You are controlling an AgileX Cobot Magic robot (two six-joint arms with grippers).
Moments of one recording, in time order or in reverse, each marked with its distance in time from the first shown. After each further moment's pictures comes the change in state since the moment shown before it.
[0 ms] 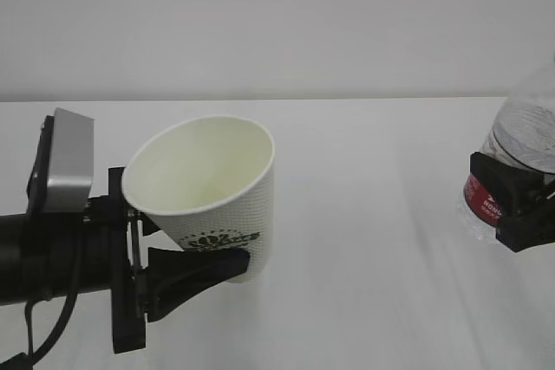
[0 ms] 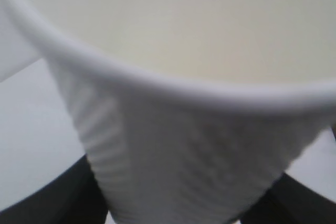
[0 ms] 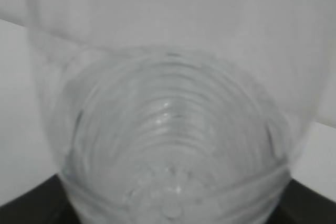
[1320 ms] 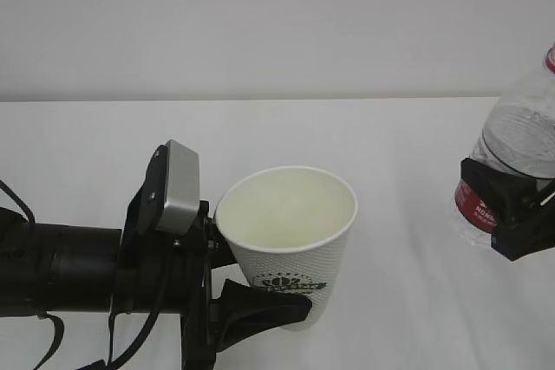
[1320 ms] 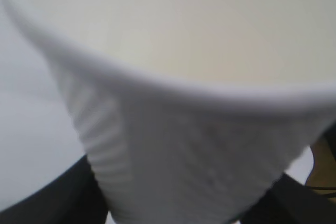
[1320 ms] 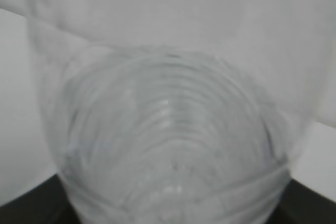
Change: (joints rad) left arm -0.143 0.178 -0.140 0.042 0.078 -0.098; right arm 0.000 0.000 0.000 -0.074 0.000 0.033
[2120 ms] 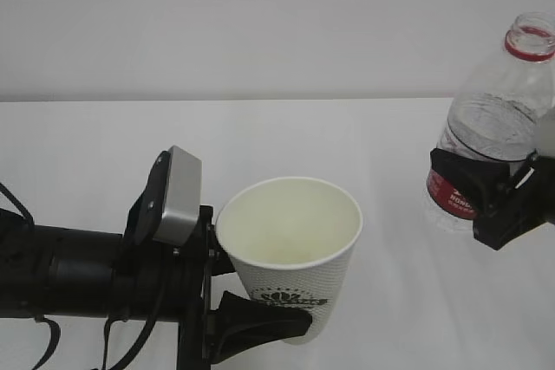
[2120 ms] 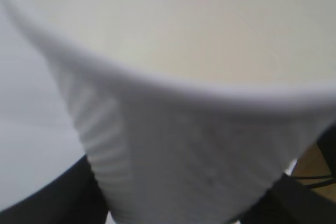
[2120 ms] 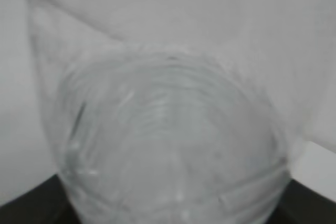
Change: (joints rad) left arm 0.000 0.000 0.000 0.051 -0.014 0.000; right arm 0.000 0.000 -0.102 -0.246 0.071 0.125
